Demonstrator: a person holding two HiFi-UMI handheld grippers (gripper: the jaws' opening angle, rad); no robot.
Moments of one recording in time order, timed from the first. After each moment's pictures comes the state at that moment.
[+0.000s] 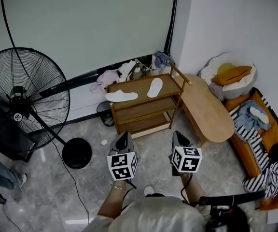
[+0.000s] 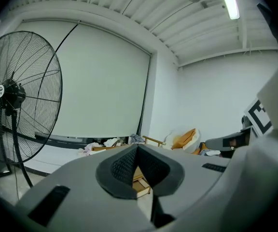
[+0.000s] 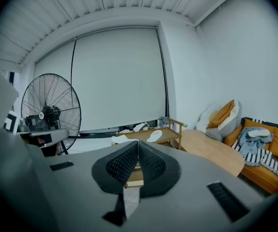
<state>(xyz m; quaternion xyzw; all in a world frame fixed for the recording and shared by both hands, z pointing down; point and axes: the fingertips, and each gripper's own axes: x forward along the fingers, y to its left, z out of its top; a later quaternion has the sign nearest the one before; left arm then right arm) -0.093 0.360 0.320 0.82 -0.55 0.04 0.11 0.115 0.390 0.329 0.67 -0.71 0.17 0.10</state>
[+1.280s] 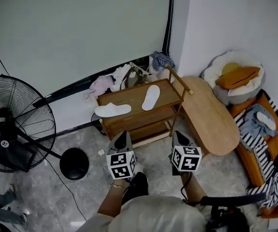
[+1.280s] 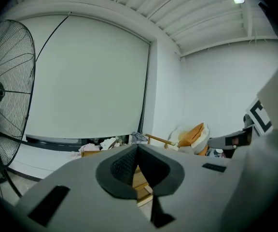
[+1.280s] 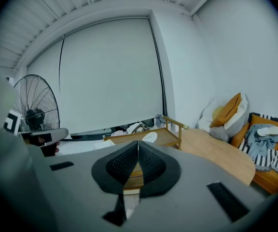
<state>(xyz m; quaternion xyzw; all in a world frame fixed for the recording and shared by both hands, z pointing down) -0.026 0.201 0.352 0.82 -0.55 0.07 0.11 0.188 0.236 0.368 0.67 -0.71 0.20 0.10</state>
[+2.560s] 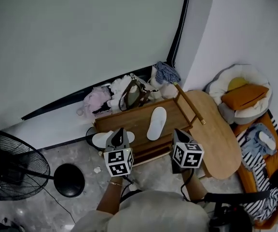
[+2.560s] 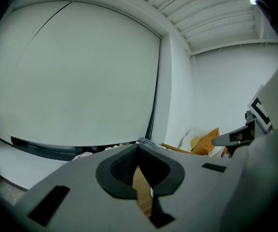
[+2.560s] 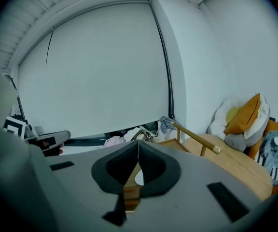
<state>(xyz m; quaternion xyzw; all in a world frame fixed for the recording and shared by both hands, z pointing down) -0.047 -0.039 0.360 0.82 -0.56 0.06 0.12 0.177 0.003 0.363 0.66 -0.71 0.22 0.11</state>
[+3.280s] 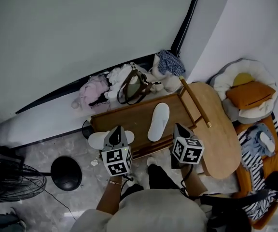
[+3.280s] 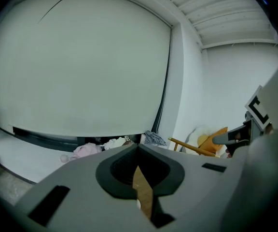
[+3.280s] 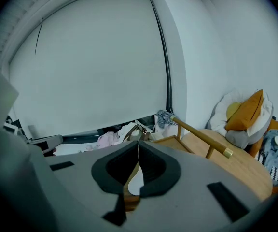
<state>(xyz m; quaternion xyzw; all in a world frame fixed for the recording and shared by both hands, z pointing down) -0.051 -0.095 0.405 0.80 -0.57 0.08 0.18 0.188 -0.070 0.400 0.67 -0.68 0.25 0.15</state>
